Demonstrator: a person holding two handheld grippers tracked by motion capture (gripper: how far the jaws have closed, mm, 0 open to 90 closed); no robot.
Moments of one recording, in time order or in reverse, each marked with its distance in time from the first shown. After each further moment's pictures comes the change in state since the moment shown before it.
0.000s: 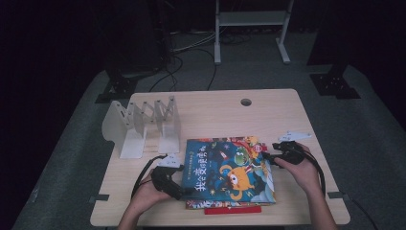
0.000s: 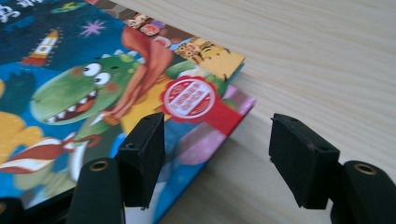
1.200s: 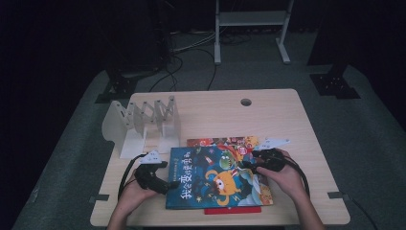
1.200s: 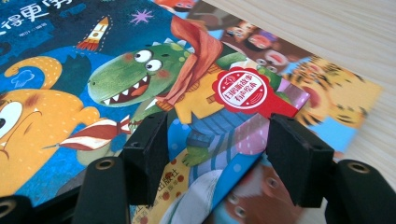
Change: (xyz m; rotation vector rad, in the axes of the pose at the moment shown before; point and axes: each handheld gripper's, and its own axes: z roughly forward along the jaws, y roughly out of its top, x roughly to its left) left arm 0.023 -0.027 -0.038 -0.047 0.122 -0.113; right arm 0.060 0.010 0.020 0.014 0.138 -0.107
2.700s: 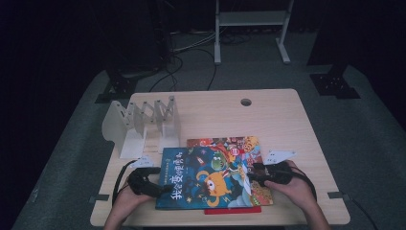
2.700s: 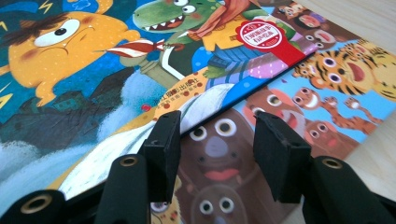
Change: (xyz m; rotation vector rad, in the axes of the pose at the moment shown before) left arm 0.006 -0.026 -0.009 -0.020 -0.007 -0.119; right arm 0.012 -0.027 -0.022 0.000 0.092 -0.141
